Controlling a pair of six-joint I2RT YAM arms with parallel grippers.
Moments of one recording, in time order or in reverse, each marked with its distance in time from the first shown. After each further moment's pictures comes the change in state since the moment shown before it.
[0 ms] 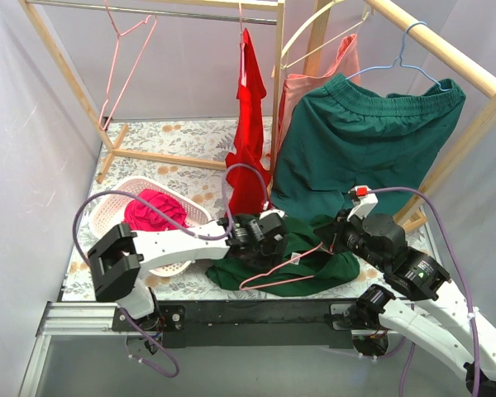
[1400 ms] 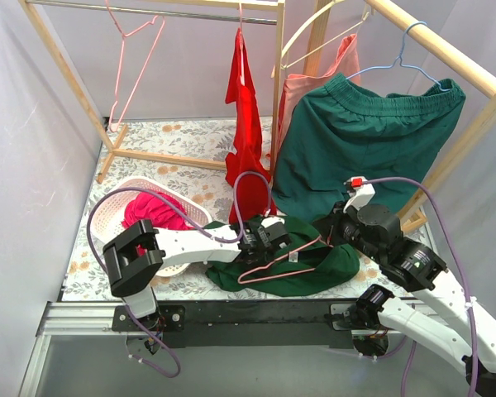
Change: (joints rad) left arm -0.027 0.132 -0.019 0.020 -0.101 0.022; right arm 0.000 0.101 0.082 0.000 0.034 -0.027
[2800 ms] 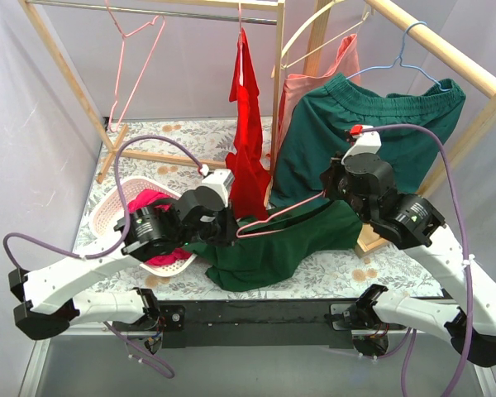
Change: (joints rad) left arm 0.092 -0.603 0.159 -0.235 -0.030 -0.002; right arm 0.015 0.374 0.522 -0.137 0.294 -0.058
